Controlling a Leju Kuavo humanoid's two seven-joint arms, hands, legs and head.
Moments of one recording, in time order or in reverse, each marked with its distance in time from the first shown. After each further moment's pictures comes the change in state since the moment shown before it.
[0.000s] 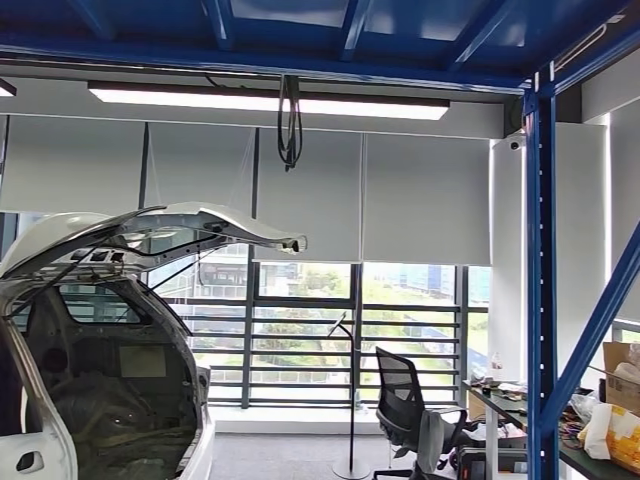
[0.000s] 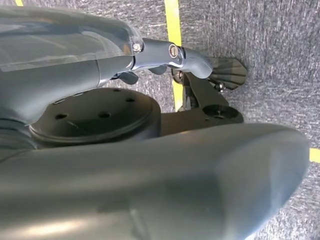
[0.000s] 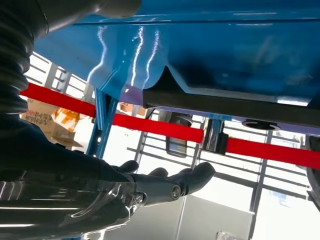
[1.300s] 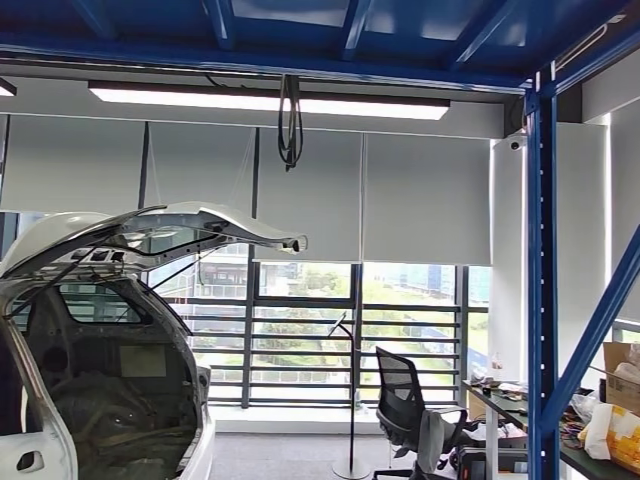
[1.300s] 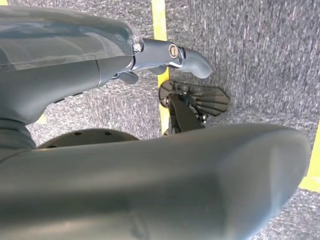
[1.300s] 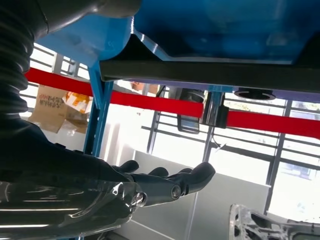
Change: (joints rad) left arm 0.000 0.063 0.000 0.000 -0.001 0.016 -0.058; right arm -0.068 0.217 -0.003 0.173 0.212 -0.122 0.062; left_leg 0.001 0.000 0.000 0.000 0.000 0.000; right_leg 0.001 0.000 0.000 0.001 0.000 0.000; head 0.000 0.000
